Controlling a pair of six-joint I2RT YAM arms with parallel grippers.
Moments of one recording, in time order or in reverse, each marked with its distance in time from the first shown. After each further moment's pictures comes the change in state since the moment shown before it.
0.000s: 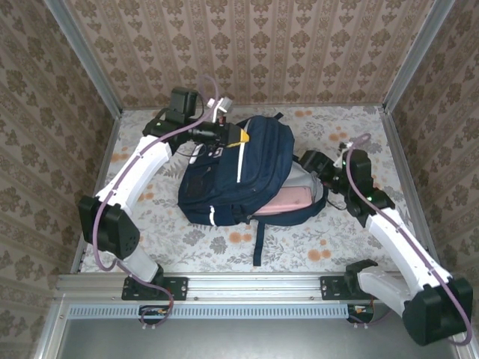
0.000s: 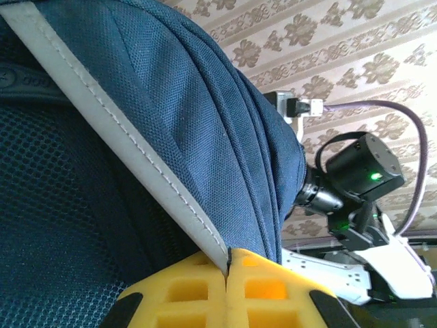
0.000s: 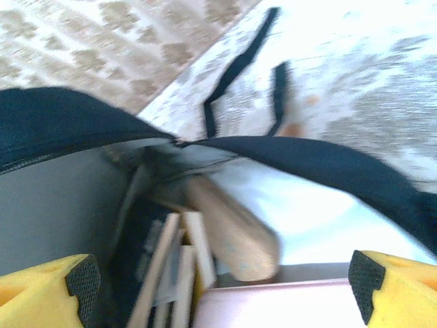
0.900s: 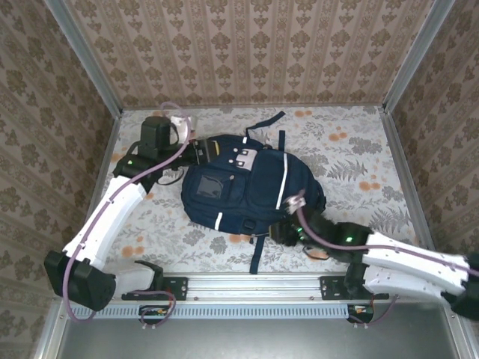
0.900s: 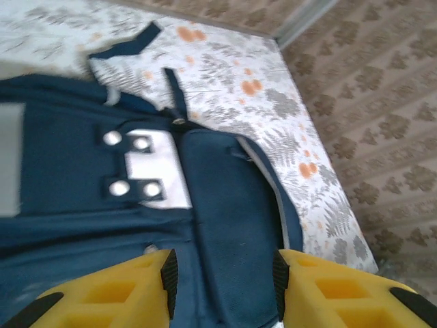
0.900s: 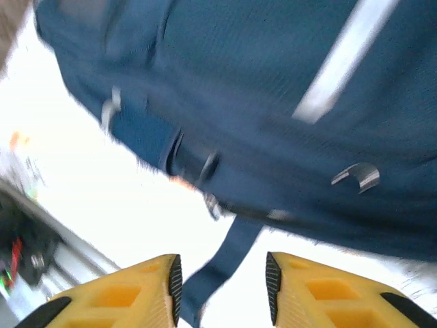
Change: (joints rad) left arm 0.077 -0.419 -0.411 0.065 -0.524 0.079; right arm 0.890 -0.062 -0.121 -0.228 0.336 -0.019
